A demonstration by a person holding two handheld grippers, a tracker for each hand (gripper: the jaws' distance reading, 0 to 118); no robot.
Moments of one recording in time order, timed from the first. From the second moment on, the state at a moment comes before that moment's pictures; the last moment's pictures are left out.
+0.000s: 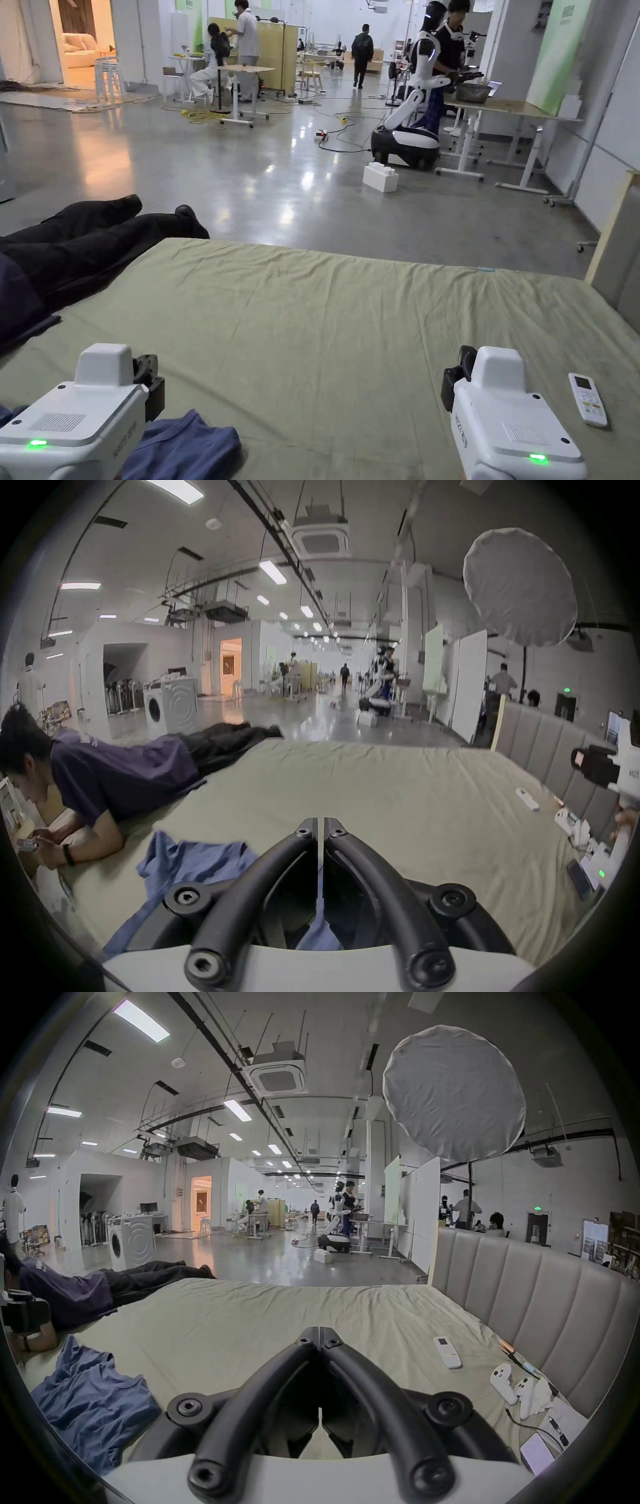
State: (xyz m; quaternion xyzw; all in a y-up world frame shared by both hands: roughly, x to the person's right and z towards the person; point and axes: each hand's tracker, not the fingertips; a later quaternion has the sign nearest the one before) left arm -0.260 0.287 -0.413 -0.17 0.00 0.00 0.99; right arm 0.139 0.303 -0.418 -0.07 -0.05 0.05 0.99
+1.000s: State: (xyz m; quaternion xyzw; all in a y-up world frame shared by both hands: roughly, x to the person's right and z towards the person) left arm -0.378 0.111 -0.445 -0.50 0.01 -0.04 0.87; right arm 0.100 0.233 -0.439 -0.18 0.00 0.07 0.98
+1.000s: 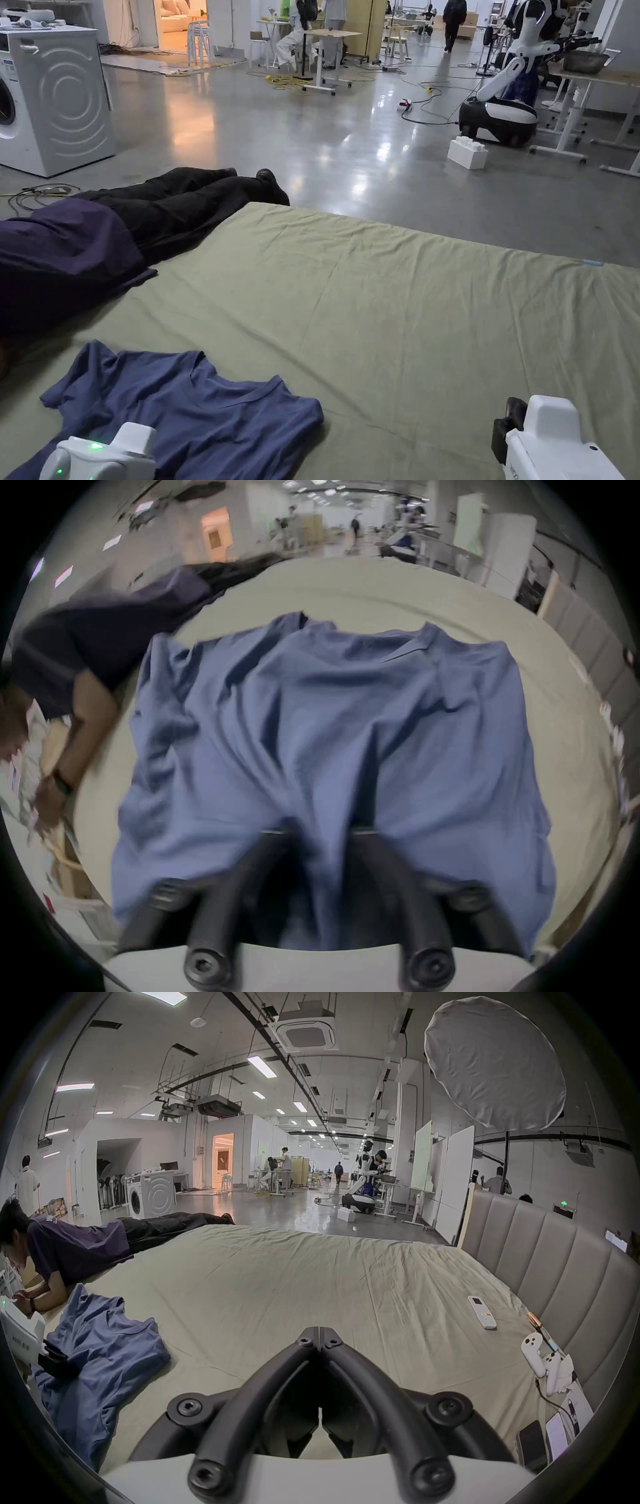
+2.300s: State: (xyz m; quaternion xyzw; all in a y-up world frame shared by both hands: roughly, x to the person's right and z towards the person) left arm -0.195 0.397 -0.483 -0.10 -0.20 0.01 0.97; right arm 0.186 0.284 -0.398 -0.12 -0.07 0.03 0.99
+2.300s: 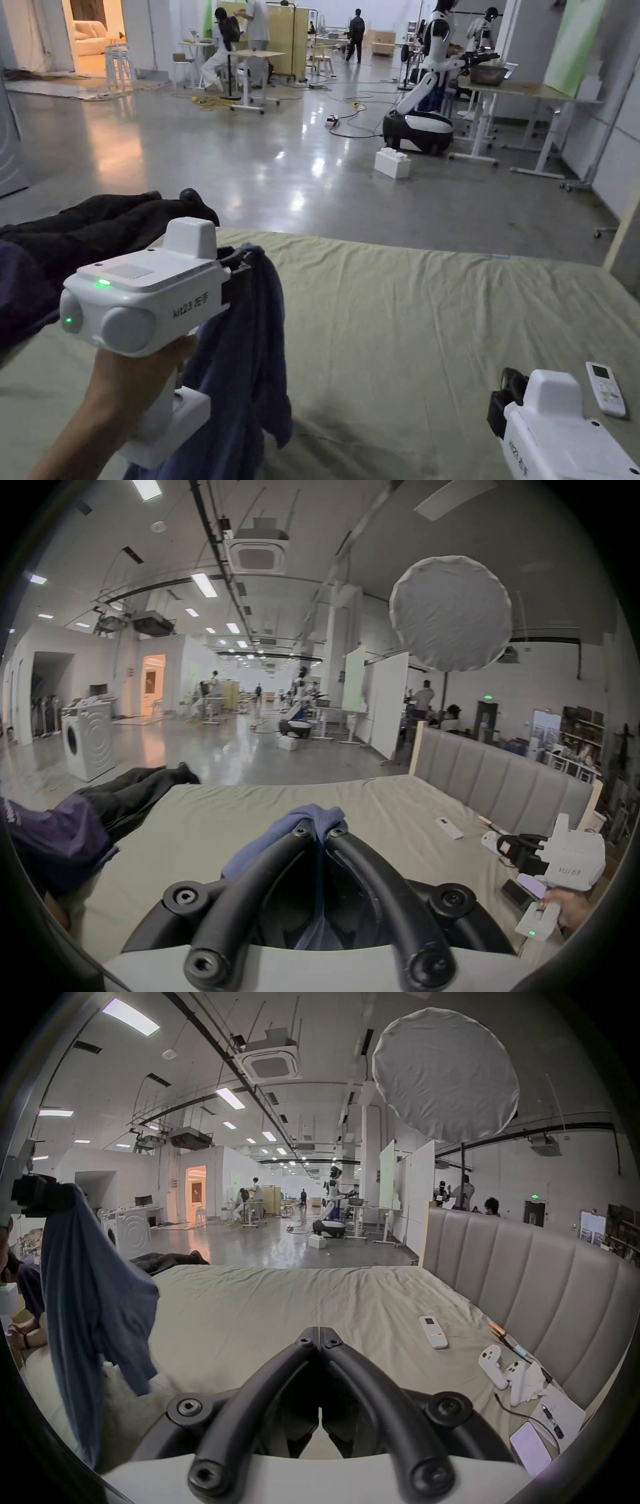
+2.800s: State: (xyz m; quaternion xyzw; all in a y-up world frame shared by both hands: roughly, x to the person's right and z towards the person) left arm -0.006 0.326 -0.509 -0.21 -0.35 0.00 0.91; right arm 0.265 0.288 -0.360 -0.12 -0.14 0.00 0.98
